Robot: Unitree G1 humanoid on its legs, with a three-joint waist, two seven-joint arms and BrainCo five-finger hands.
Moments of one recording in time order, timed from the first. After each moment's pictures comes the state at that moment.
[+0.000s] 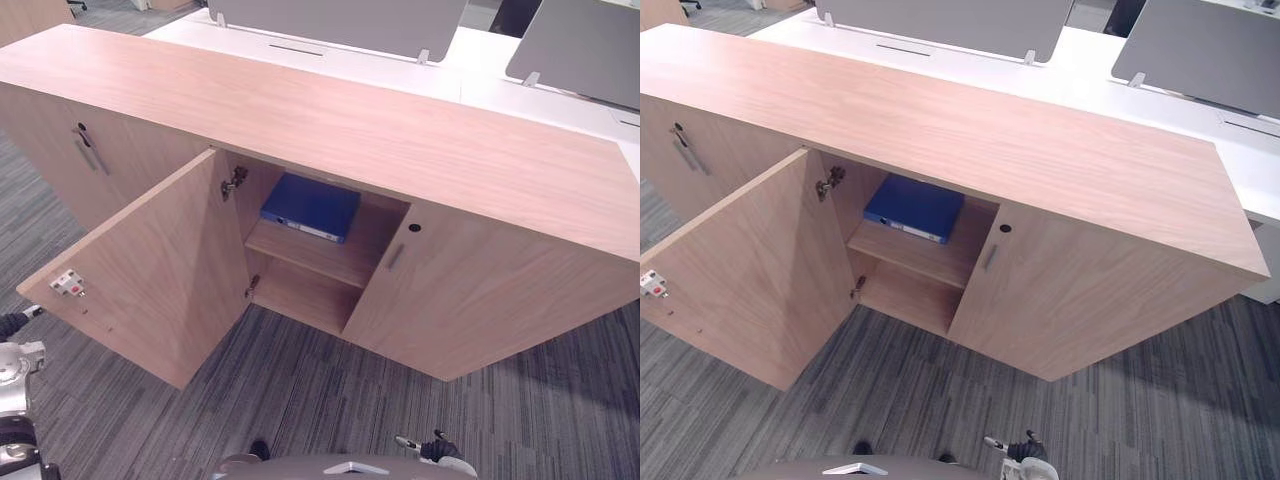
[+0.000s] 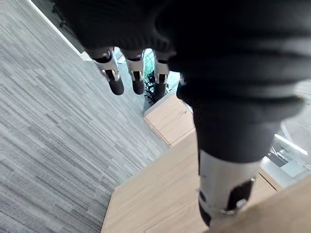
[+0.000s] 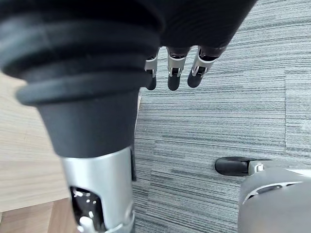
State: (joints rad) left arm -0.09 0.67 0.46 0.77 0.00 -0.08 0.23; right arm 0.11 -0.10 -0.22 0.99 0.07 -0.03 -0.15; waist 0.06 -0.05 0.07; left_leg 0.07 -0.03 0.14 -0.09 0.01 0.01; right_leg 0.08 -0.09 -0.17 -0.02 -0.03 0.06
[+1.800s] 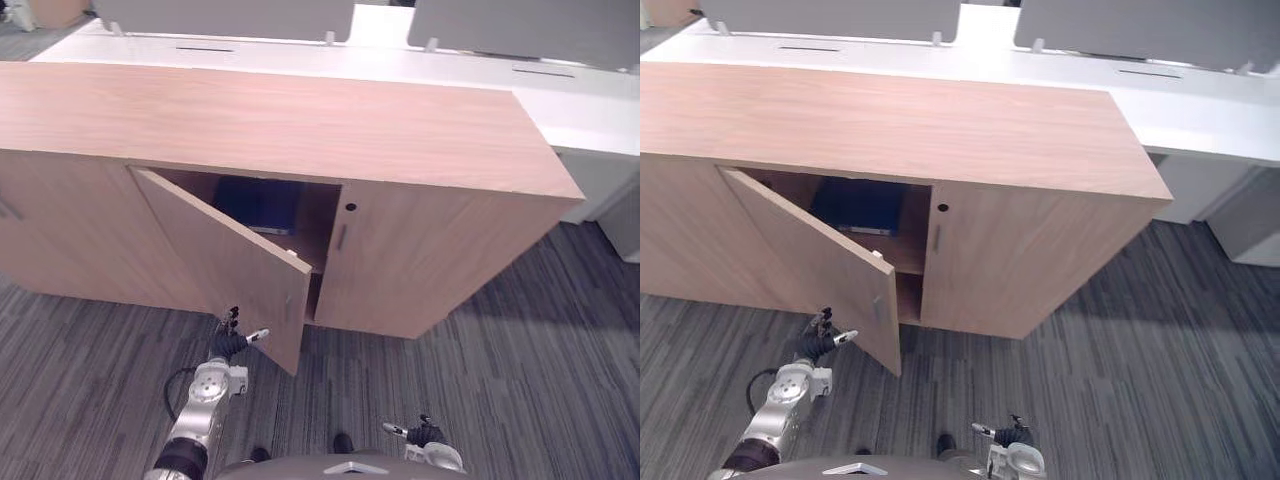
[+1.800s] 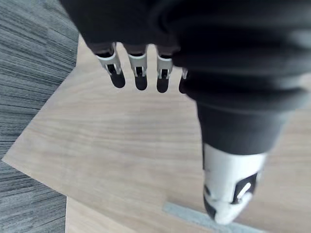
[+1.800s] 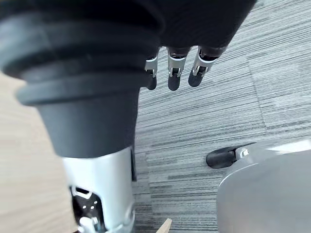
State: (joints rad) left arm -0.04 0.12 -0.12 0.59 -0.11 -0.08 0.15; right arm 0.09 -0.05 -0.21 0.95 0.03 -0.01 -0.17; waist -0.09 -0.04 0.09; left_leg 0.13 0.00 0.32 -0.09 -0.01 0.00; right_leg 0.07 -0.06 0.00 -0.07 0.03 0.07
